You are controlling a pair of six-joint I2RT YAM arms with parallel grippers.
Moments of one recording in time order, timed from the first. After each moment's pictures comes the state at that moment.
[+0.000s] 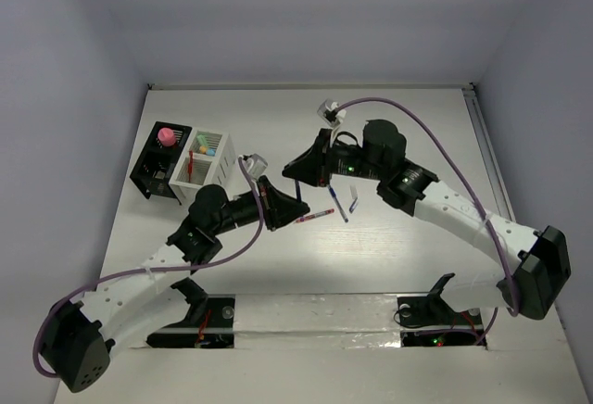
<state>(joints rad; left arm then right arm) -0.69 0.83 0.46 0.41 0.52 -0.64 0.78 1.32 1.13 0.12 -0.56 0.39</state>
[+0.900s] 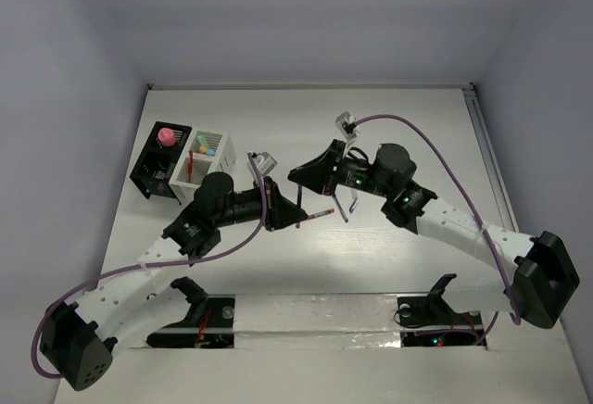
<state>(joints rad) -0.67 0.85 0.60 0.07 0.58 -0.57 0.77 1.25 0.85 0.48 -0.50 0.57</state>
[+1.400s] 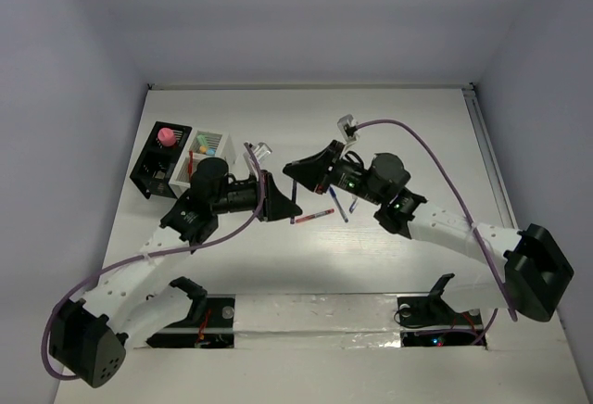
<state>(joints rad) -0.54 0.91 0.67 -0.01 0.76 -0.64 0.83 1.30 0.80 0.66 -0.34 0.61</state>
